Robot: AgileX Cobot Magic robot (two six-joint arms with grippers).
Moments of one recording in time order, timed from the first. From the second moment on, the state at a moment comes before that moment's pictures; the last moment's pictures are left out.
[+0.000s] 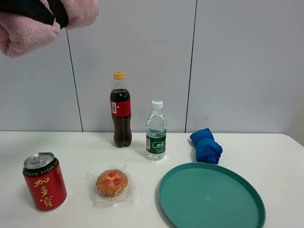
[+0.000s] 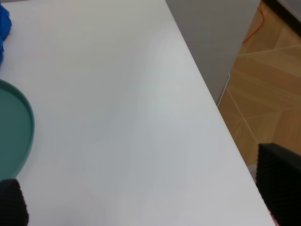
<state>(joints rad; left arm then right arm) -0.16 1.20 -1.17 -0.59 0.61 0.64 -0.11 0.00 -0.50 -0.04 1.06 -0.01</state>
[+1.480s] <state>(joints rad) -0.88 1.60 -1.17 -0.77 0.15 0.74 -0.11 0.00 -0.50 -0.04 1.06 -0.01</state>
